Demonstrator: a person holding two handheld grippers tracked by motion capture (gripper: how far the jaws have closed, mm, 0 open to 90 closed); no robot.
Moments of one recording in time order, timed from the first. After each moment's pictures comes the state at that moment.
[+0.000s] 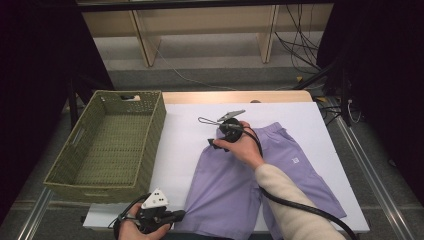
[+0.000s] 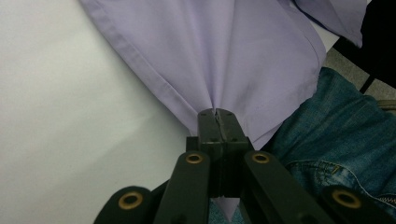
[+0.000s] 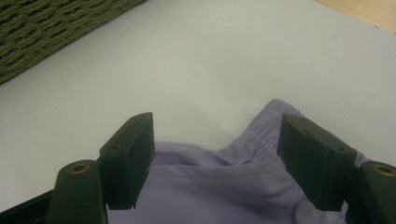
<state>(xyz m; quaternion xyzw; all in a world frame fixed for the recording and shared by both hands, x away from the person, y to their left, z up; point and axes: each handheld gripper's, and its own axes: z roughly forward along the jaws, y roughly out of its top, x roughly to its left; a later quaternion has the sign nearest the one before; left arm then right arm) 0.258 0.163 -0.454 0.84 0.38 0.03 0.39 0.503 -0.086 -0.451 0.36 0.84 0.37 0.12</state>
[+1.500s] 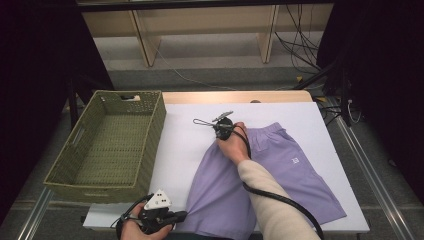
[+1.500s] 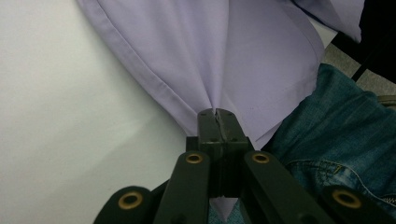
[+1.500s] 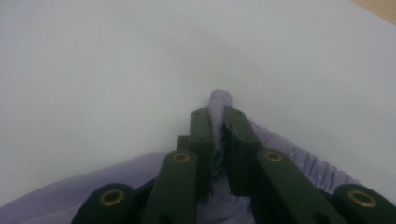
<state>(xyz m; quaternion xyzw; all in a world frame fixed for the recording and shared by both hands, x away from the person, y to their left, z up) 0.258 0.158 -0.457 0.85 0.36 0.04 0.38 0.527 -0.067 -0.482 0.41 0.84 0.28 0.20</state>
